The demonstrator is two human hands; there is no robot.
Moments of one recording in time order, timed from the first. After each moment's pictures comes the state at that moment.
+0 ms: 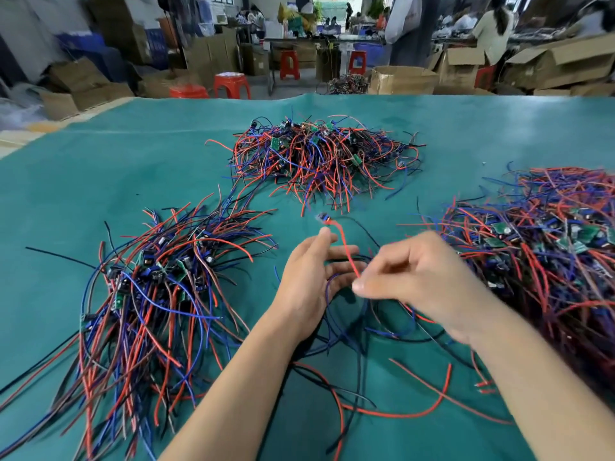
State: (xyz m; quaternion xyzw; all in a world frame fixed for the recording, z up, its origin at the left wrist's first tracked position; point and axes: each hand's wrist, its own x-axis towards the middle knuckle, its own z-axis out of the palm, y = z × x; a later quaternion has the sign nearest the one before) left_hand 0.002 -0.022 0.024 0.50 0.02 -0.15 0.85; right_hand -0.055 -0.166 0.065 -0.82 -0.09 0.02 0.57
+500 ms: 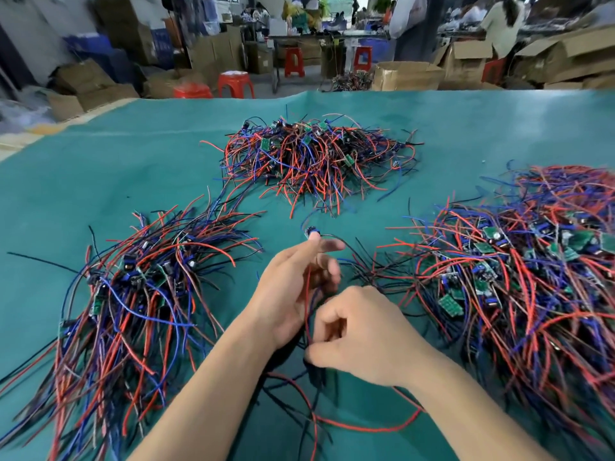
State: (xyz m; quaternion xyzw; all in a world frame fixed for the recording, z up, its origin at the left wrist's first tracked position) left_hand 0.001 -0.016 0.023 0.51 -0.01 -0.20 0.83; right_hand -0.062 -0.138 0.031 -0.94 -0.12 0.05 0.32
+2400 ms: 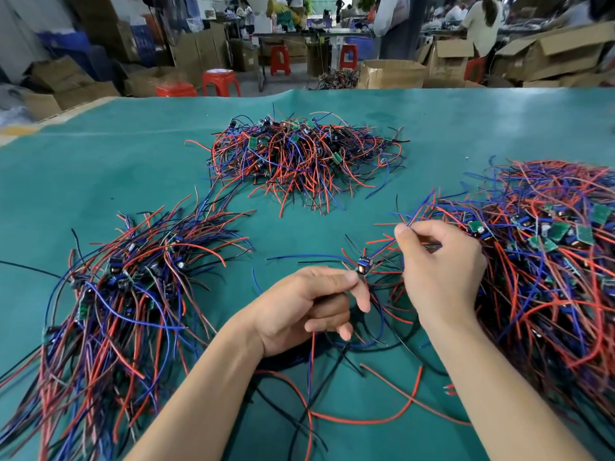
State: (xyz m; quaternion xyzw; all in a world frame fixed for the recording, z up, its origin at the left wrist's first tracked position) left_hand -0.008 -0.014 0.020 0.50 -0.25 -0.42 0.71; right_hand -0.023 -0.201 0.020 -0.80 0.19 -0.38 0.43
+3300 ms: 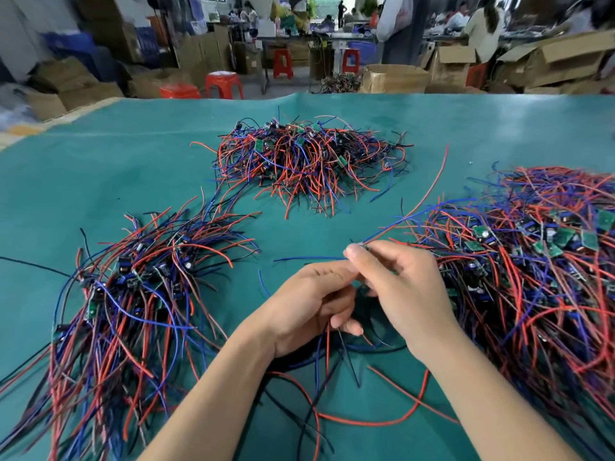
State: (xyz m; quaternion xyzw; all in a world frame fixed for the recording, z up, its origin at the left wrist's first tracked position) left_hand -0.009 -0.019 0.017 0.51 -0.20 -0.37 0.75; right_hand -0.044 -0.163 0.026 -0.78 -0.02 -0.20 0.59
